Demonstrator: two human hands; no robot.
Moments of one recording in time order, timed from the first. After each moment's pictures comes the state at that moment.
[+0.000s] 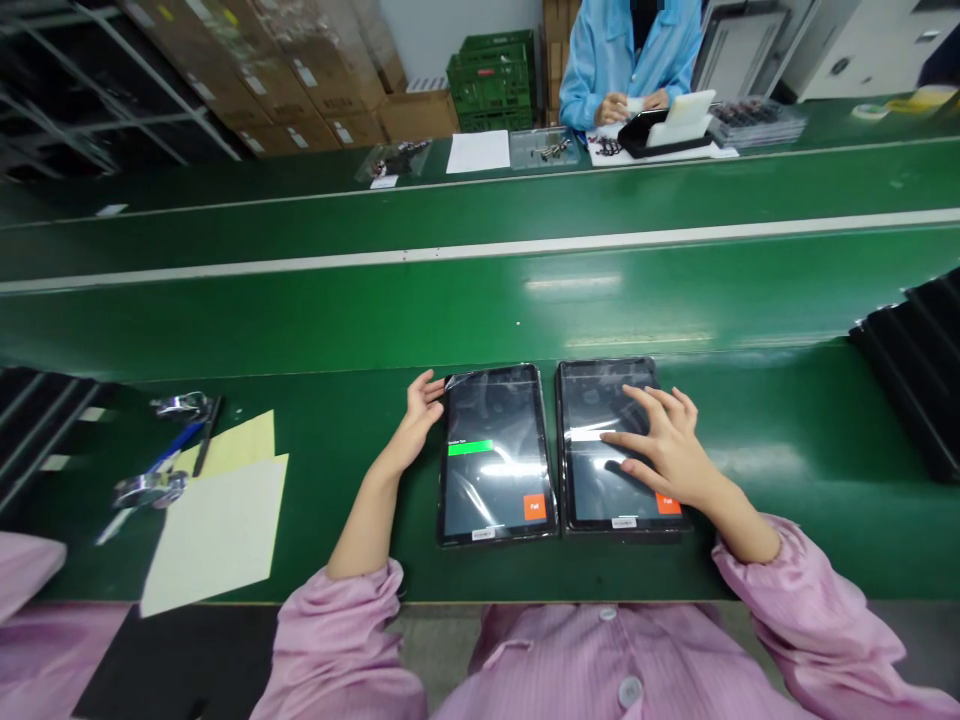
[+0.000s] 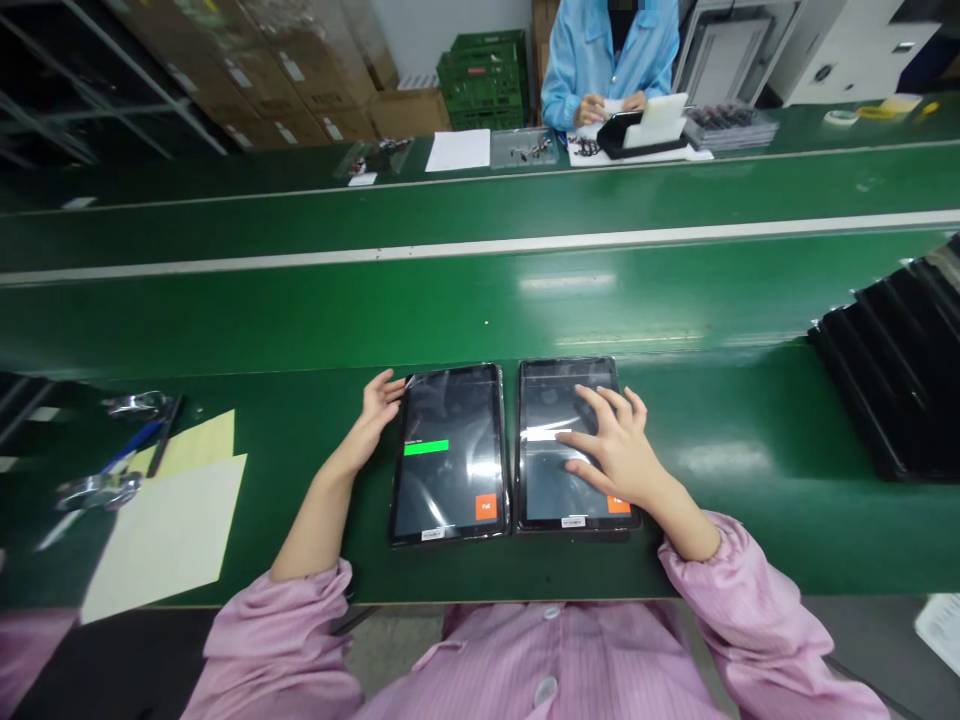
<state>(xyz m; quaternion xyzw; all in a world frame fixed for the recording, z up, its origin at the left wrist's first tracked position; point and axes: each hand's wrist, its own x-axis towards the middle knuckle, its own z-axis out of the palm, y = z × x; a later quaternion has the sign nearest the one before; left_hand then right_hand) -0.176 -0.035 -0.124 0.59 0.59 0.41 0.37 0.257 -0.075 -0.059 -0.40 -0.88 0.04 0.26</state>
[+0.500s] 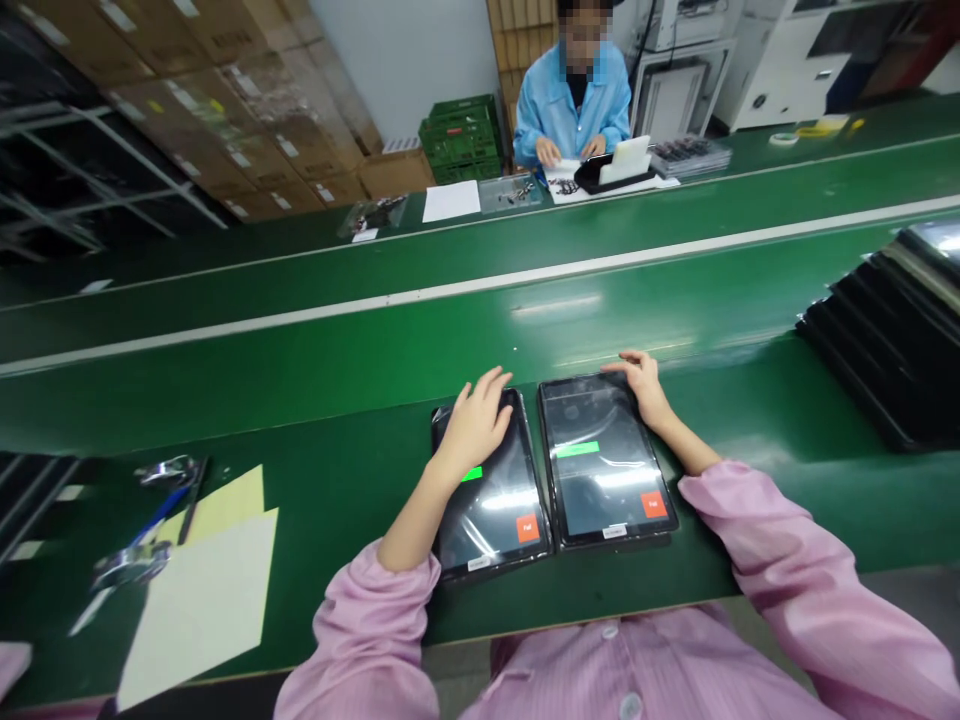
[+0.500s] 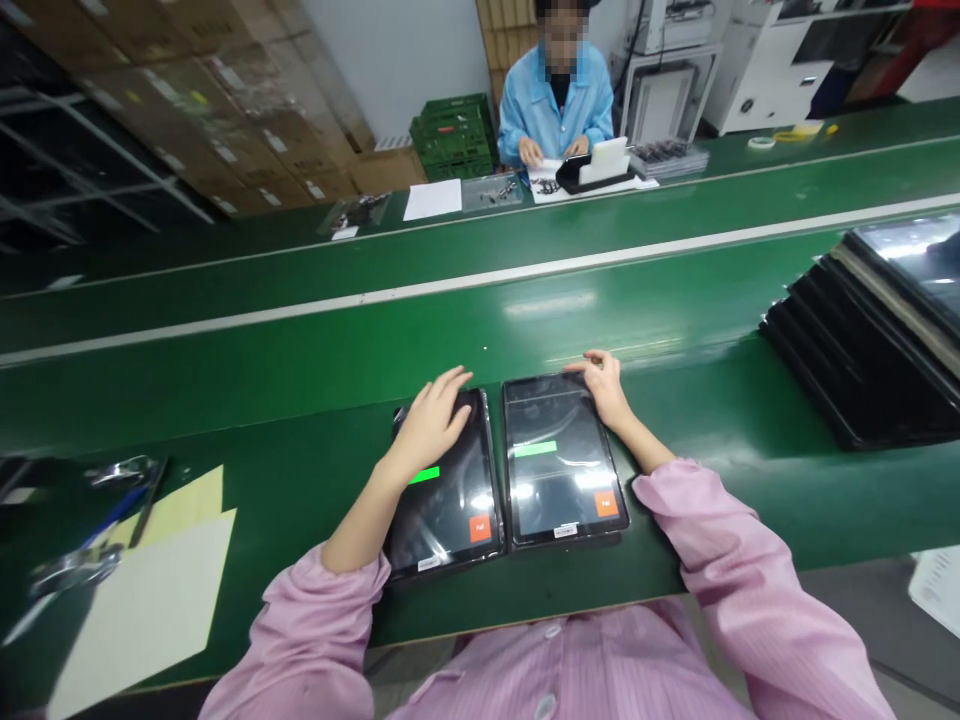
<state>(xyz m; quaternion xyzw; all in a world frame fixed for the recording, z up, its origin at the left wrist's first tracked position) -0.050 -0.001 -0.041 0.82 0.52 0.20 0.13 0.274 0.029 -0.121 -0.51 -0.70 0.19 0.46</state>
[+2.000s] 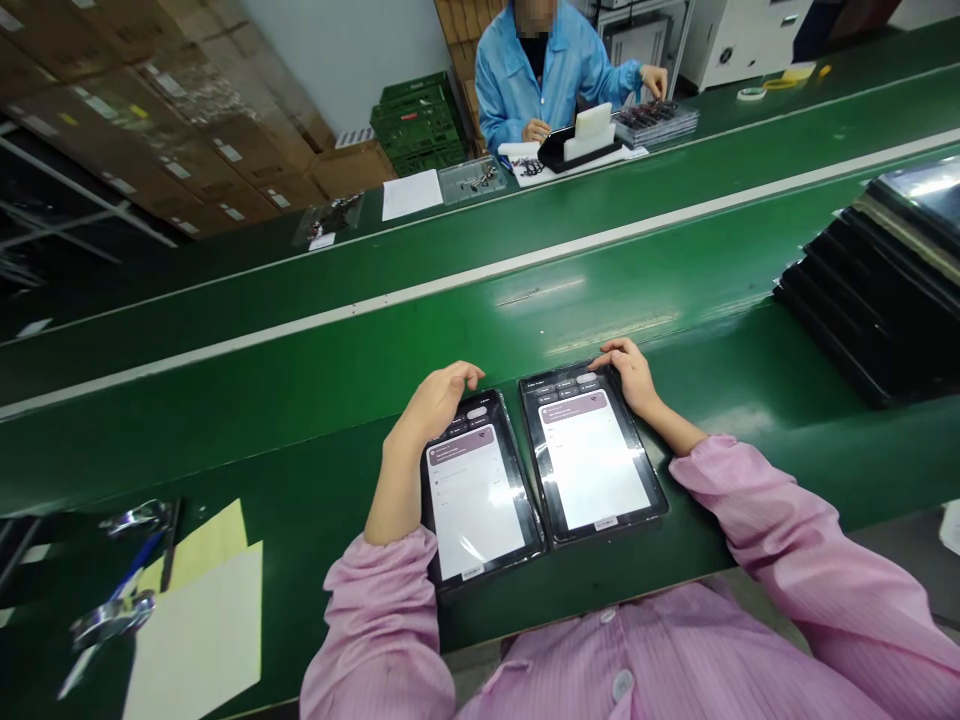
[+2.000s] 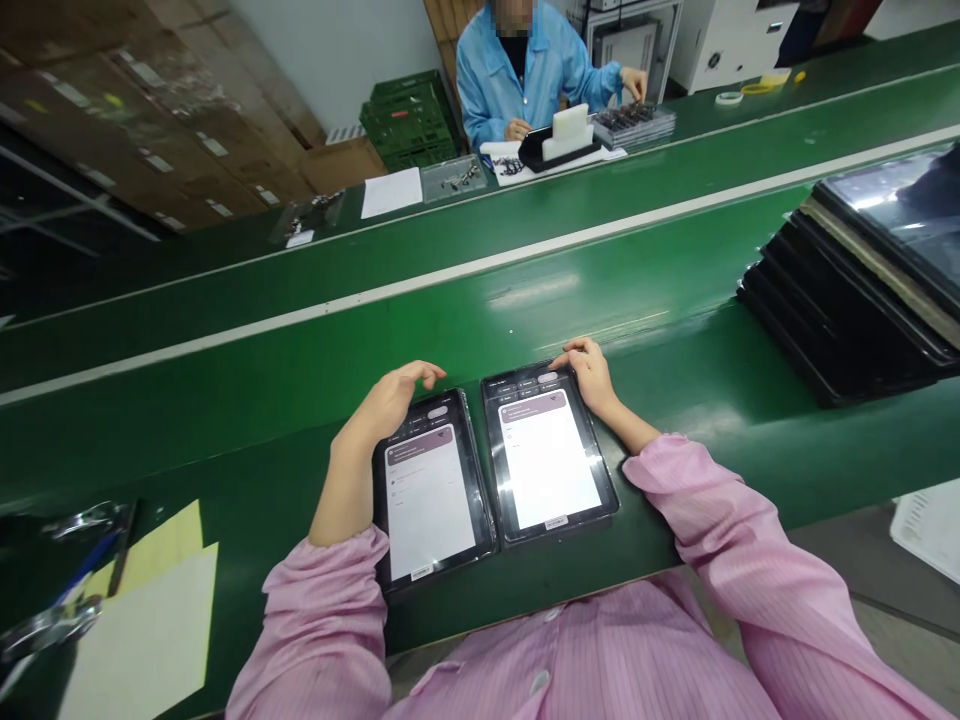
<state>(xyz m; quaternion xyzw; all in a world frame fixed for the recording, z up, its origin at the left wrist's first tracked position) -0.065 0.038 -0.003 0.83 0.47 0.18 0.23 0.267 0.023 -0.111 -0.52 -0.62 0.25 0.54</state>
